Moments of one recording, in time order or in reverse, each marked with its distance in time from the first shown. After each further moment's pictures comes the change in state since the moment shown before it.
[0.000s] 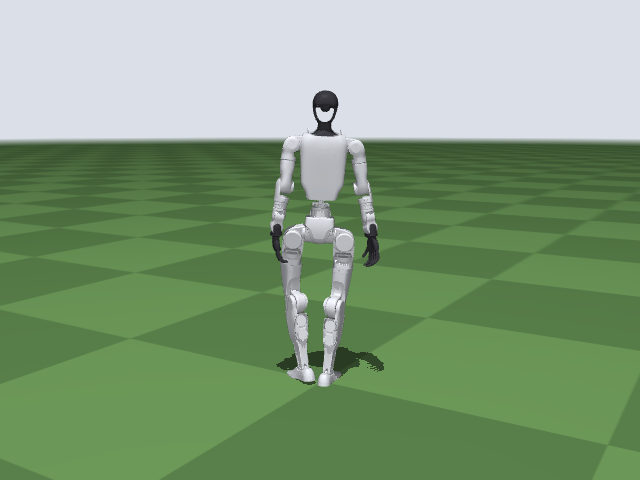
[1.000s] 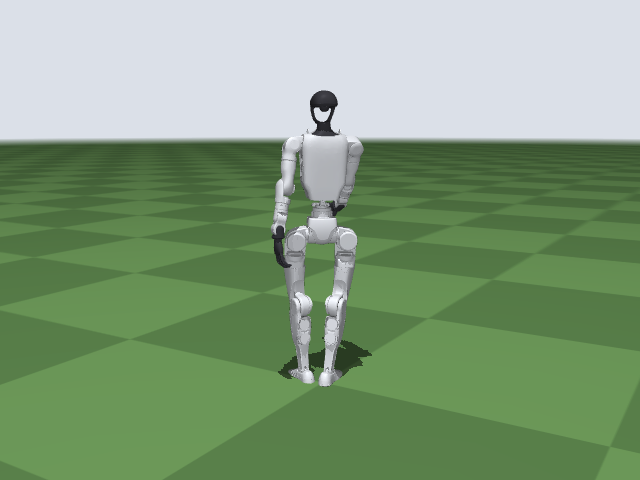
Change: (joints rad) left arm 0.093 0.049 0.074 0.020 0.118 0.063 -0.001; right arm -0.508 0.186 -0.147 -0.438 0.467 -0.101 0.277; waist 0.065 0.026 0.012; left_leg 0.018 -0.015 -0.179 -0.215 0.082 -0.009; right_leg 0.008 0.057 -0.114 0.021 -0.035 -0.003
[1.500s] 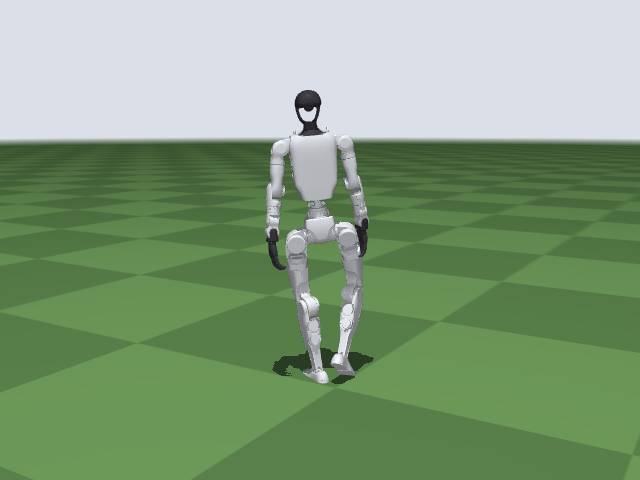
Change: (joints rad) left arm -0.172 0.028 -0.118 0.142 -0.175 0.020 0.071; right arm 0.495 -0.126 0.056 0.208 -0.469 -0.063 -0.139; waist -0.041 0.036 0.048; left_leg 0.036 0.033 0.021 0.009 -0.069 0.090; right_leg -0.291 -0.184 -0.059 0.725 0.285 -0.022
